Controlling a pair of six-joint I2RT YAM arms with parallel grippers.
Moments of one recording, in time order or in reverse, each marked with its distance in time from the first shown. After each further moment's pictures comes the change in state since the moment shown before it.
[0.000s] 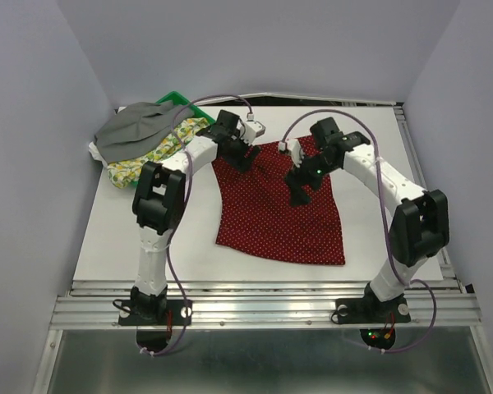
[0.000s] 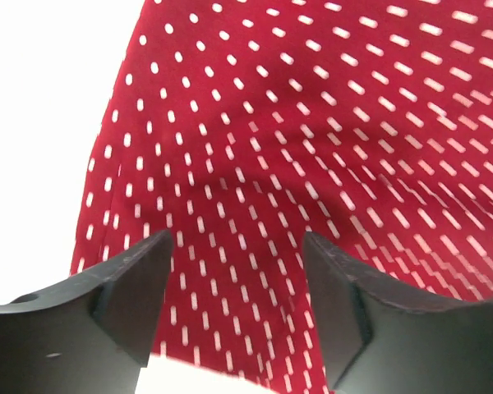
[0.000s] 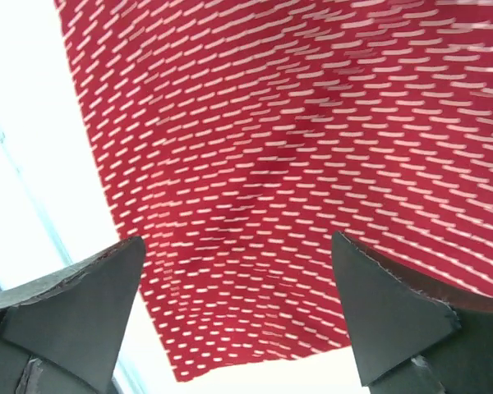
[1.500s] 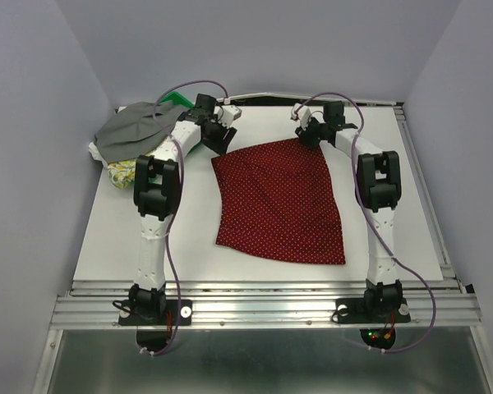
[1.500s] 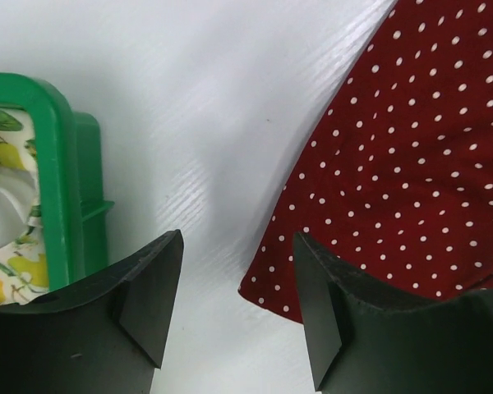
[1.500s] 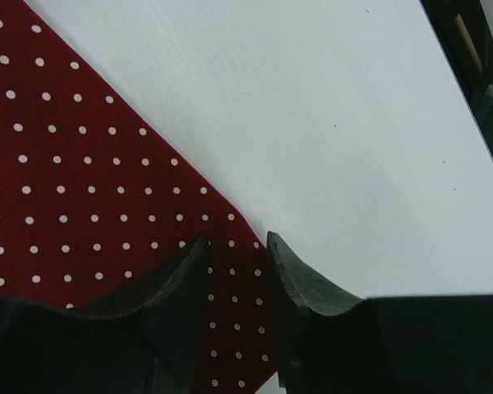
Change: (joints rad) left arm 0.161 0.120 0.285 -0.143 -0.010 0.056; right arm -0.280 0.762 0.571 0.717 0.072 -0.190
